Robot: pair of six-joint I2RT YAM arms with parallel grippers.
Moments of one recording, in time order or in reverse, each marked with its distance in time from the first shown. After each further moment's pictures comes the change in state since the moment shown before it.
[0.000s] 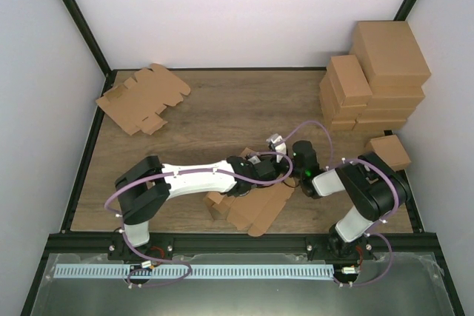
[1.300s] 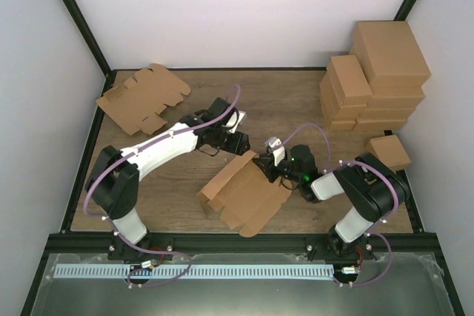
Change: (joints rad) left arm 0.452 -0.154 0.029 0.319 0.864 -0.058; right arm 0.056 0.000 -0.037 0.077 0.114 -0.060
